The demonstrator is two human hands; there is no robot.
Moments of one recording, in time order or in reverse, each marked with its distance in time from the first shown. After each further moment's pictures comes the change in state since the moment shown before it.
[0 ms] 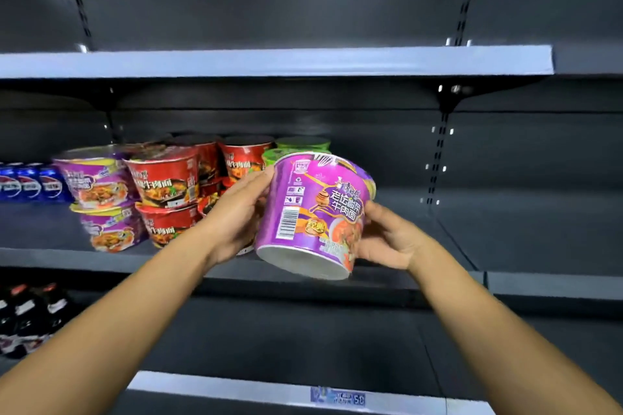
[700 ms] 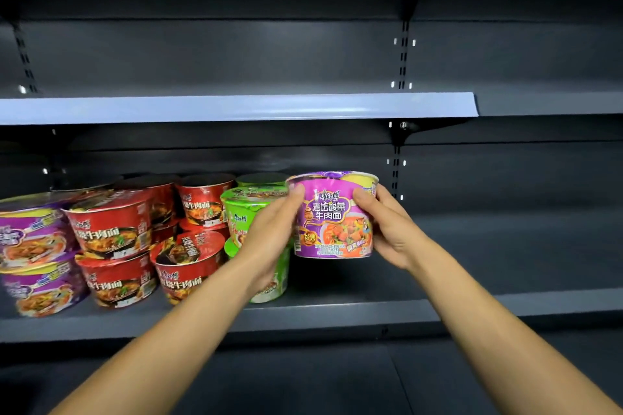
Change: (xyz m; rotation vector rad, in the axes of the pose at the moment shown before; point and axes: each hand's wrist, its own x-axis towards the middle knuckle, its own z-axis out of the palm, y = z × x) left_hand 0.042 -0.009 0.083 0.078 -0.057 0.134; right_hand -0.016 -0.069 -0.010 -0.242 0.506 -0.228
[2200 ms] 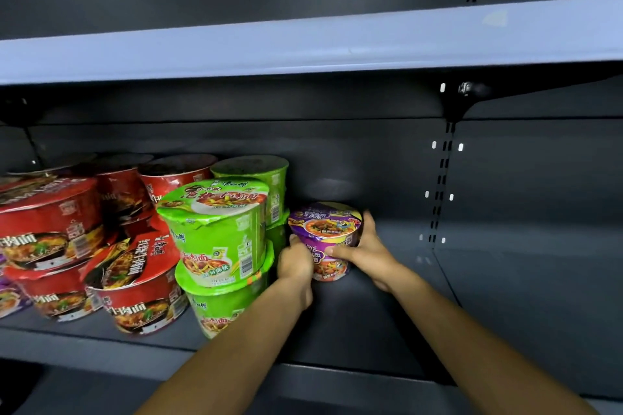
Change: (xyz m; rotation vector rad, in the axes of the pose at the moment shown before) left_hand 0.167 -0.170 0.047 -0.097 0.622 -0.517; right_hand 0.185 0.156 -0.109 -0.453 0.000 0.164
